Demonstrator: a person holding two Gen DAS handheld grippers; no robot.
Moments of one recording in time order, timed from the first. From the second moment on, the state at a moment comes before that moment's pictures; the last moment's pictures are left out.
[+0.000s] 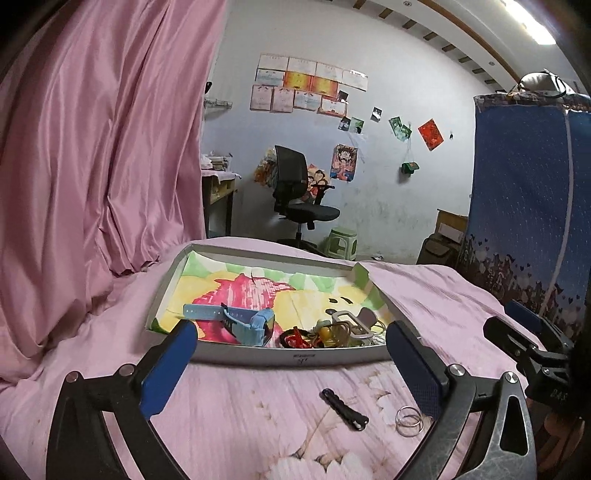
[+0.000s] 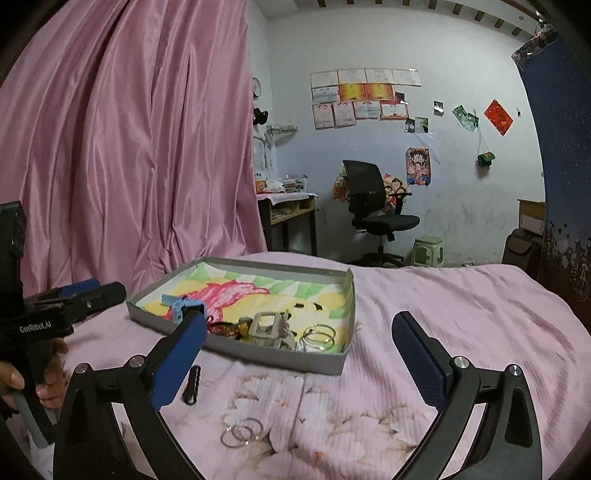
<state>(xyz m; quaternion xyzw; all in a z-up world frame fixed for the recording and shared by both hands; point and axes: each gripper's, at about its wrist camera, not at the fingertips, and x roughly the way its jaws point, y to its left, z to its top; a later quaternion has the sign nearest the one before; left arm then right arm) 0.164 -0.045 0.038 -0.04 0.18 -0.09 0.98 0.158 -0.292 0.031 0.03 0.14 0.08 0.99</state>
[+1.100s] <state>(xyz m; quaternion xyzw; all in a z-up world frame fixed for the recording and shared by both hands) 0.195 -0.061 -0.010 -0.05 0.35 -0.21 0.91 0.181 -0.269 -0.025 -0.03 0.33 0.21 0.92</state>
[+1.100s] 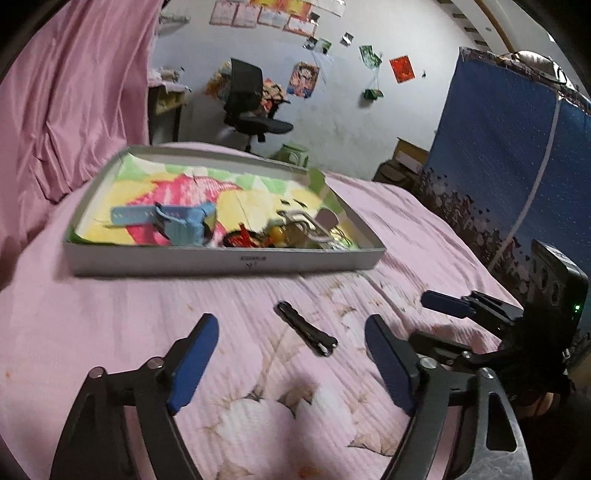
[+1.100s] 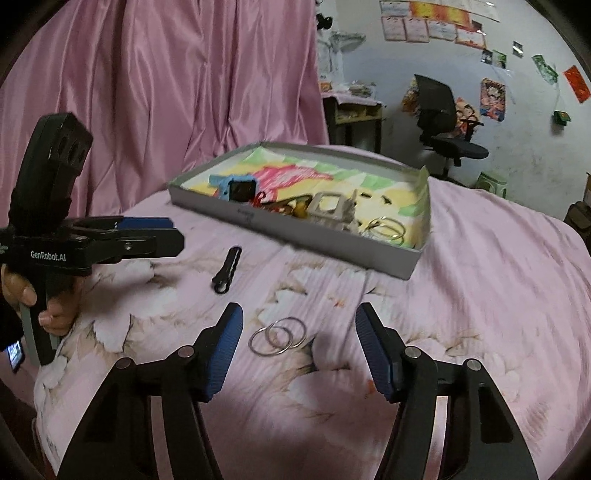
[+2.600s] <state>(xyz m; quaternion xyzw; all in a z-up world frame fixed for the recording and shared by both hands) 0.227 -0.090 -0.040 -0.04 0.46 -0.20 0.87 0.196 -0.248 -0.052 -0.07 0.41 0.22 0.88</state>
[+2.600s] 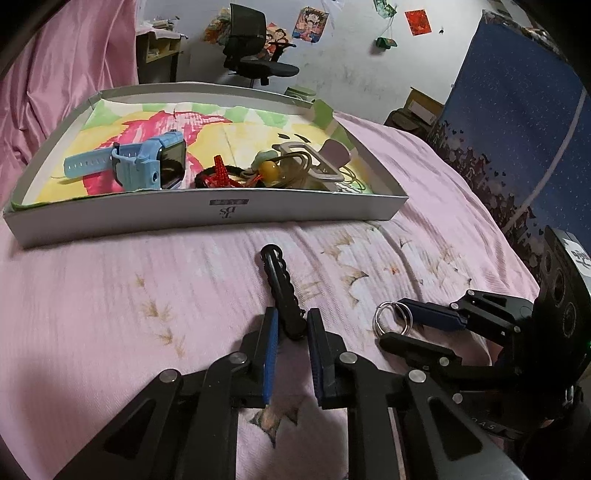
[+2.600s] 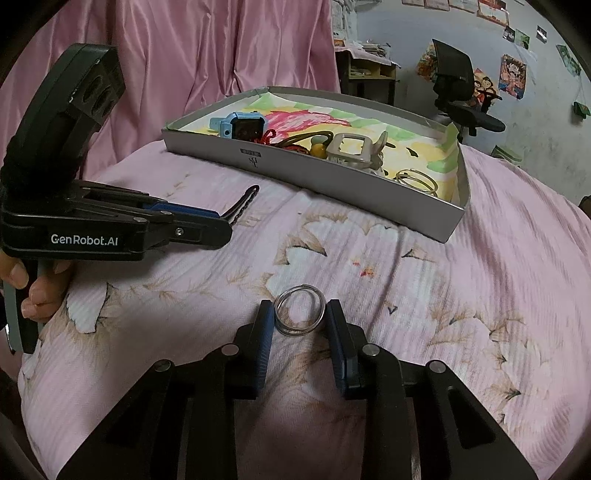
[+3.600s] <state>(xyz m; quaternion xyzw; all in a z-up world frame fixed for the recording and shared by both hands) 0.240 -0.061 0.024 -0.04 0.35 -0.17 0.92 0.240 -0.238 0.010 -0.03 0.28 0.23 0.93</state>
